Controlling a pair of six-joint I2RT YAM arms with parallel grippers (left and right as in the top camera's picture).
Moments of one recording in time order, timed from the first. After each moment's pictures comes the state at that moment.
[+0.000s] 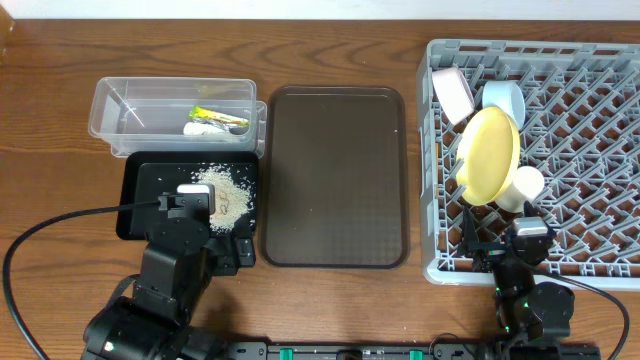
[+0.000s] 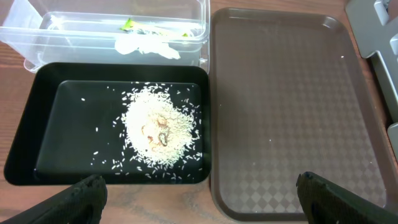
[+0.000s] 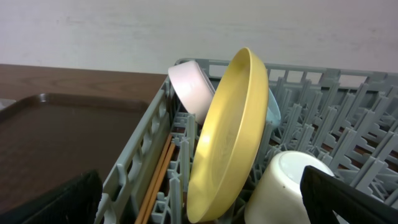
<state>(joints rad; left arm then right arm) -0.39 0.63 0.86 -0.98 -0.21 -0.33 0.02 0.01 0.04 -0.14 -0.07 -0.02</state>
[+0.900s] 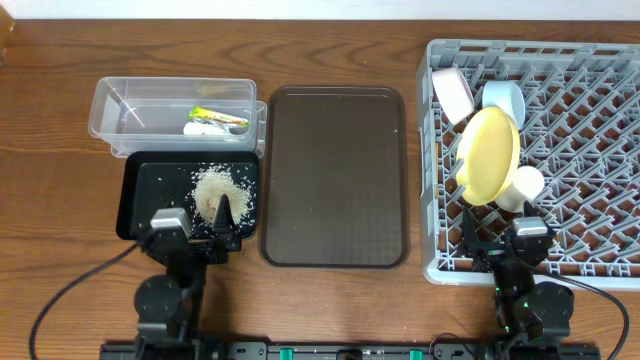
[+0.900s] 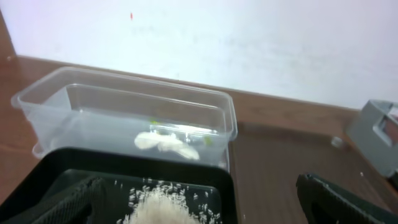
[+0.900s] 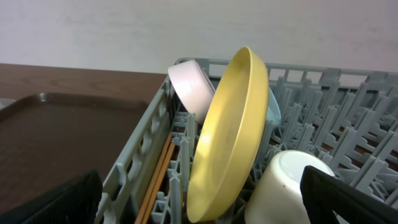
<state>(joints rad) -0.05 0.09 0.16 -0.18 -0.04 -0.19 0.02 0.01 0.04 -0.14 -0.07 -0.02</state>
